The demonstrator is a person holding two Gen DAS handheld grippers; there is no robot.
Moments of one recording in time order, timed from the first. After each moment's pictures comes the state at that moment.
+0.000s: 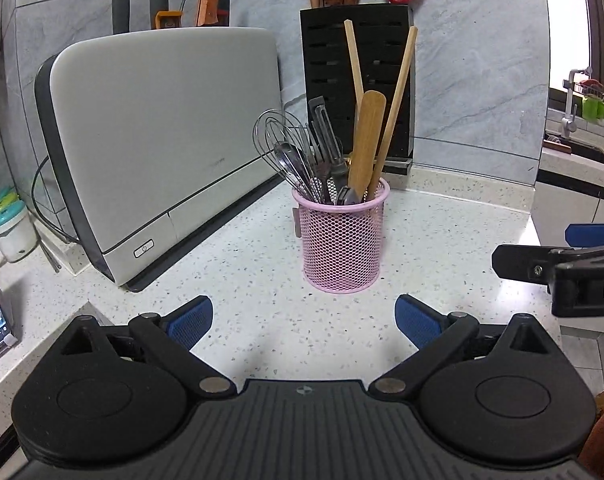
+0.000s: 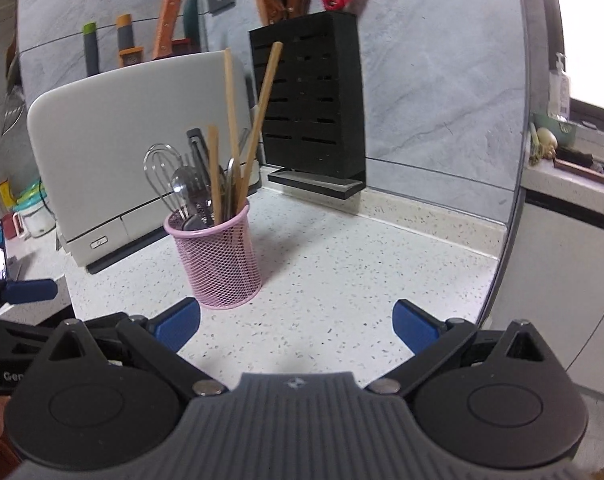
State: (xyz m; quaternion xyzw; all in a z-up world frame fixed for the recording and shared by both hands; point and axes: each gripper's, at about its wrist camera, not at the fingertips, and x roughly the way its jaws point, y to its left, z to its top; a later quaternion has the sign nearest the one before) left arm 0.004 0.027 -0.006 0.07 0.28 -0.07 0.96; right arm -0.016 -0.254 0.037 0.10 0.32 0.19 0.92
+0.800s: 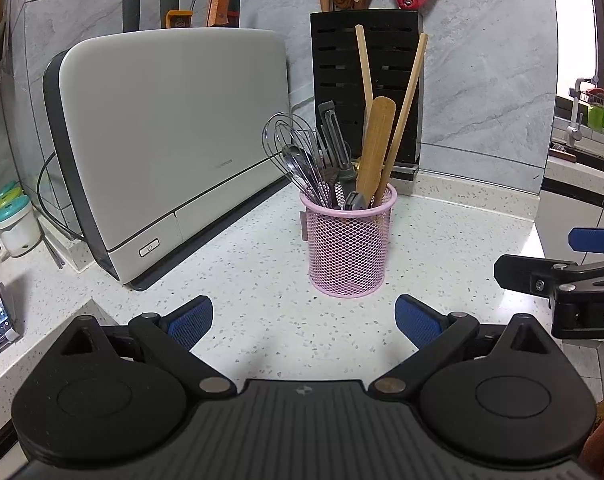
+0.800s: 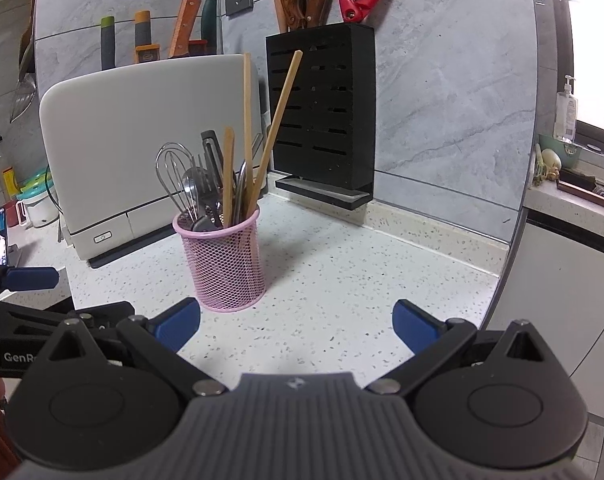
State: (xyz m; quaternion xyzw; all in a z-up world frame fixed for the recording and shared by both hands) left arm 0.005 0.032 -0.004 0.06 0.28 -0.07 0.96; right arm -0.020 -0.249 0.041 0.08 0.30 0.19 0.93
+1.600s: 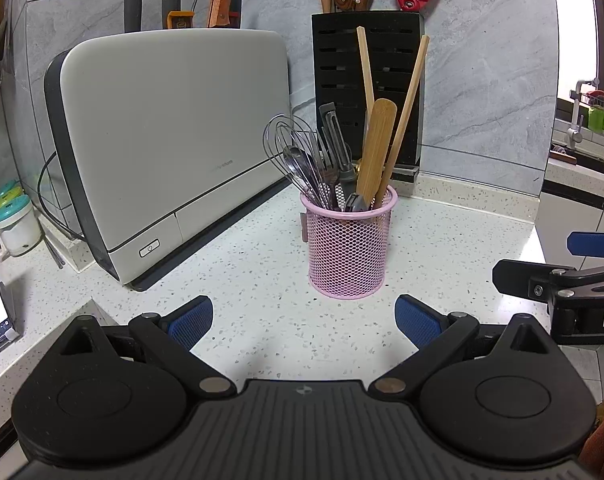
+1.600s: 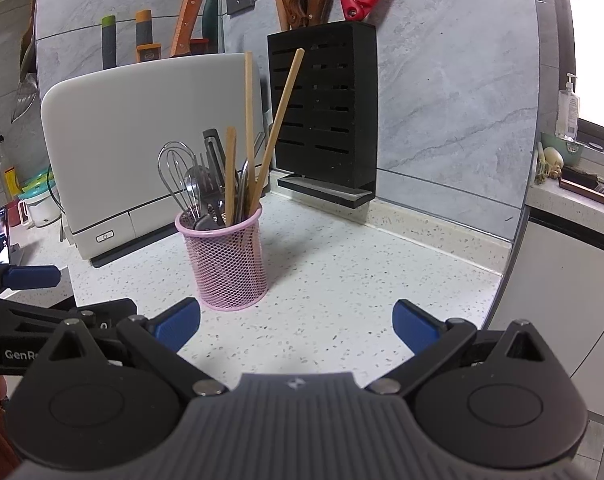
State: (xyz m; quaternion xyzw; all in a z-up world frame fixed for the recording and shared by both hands) left arm 0.005 0.032 -0.004 0.06 0.27 -0.07 0.96; right arm -0.021 -0.248 0.041 0.08 0.30 0.20 0.93
